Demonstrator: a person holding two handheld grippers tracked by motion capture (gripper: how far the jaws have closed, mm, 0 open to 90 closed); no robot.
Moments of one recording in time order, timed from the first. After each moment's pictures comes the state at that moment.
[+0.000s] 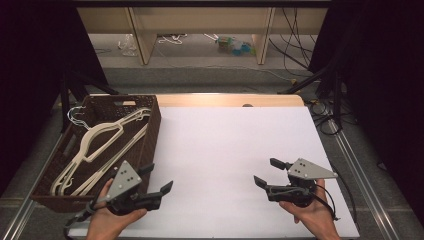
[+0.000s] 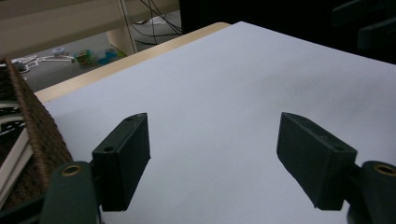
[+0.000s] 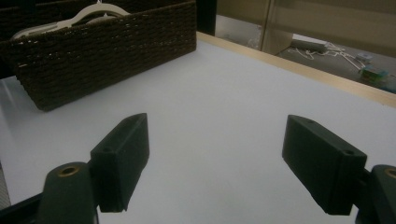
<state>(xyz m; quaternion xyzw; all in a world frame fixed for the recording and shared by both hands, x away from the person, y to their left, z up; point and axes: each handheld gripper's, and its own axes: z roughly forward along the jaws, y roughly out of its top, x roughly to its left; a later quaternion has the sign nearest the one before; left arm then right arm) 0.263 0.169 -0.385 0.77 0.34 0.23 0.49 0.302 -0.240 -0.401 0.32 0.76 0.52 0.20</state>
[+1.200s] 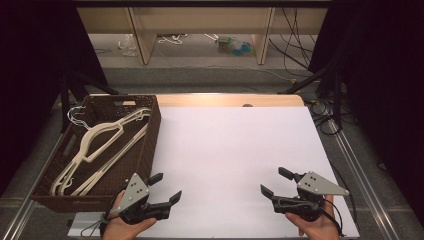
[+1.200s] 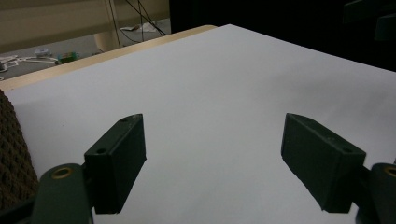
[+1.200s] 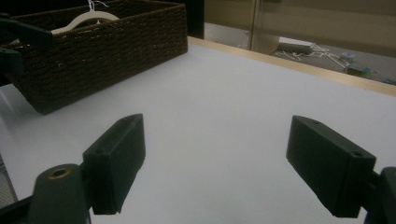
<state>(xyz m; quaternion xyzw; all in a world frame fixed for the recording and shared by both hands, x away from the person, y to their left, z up) 0.263 0.166 -0.422 0.74 0.35 0.21 0.53 0.278 -0.254 -0.414 0.34 0.75 0.53 0.21</state>
